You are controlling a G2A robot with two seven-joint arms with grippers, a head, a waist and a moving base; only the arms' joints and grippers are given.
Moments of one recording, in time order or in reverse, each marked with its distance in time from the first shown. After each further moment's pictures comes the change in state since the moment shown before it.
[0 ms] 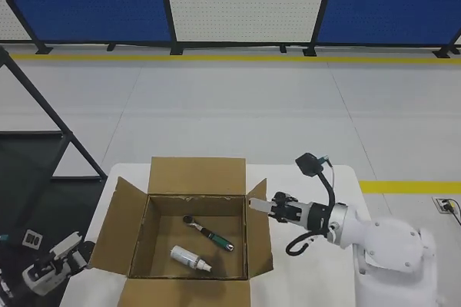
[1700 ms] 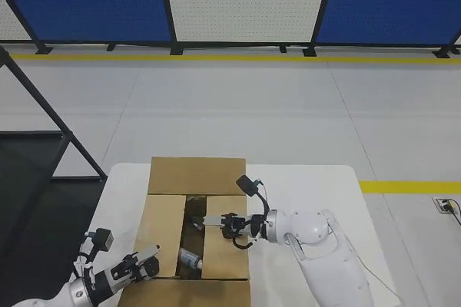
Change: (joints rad) left arm -0.078 0.013 0.352 -0.027 0.231 0.075 0.101; right arm 0.147 0.049 -0.329 0.563 0.297 -0.042 -0.232
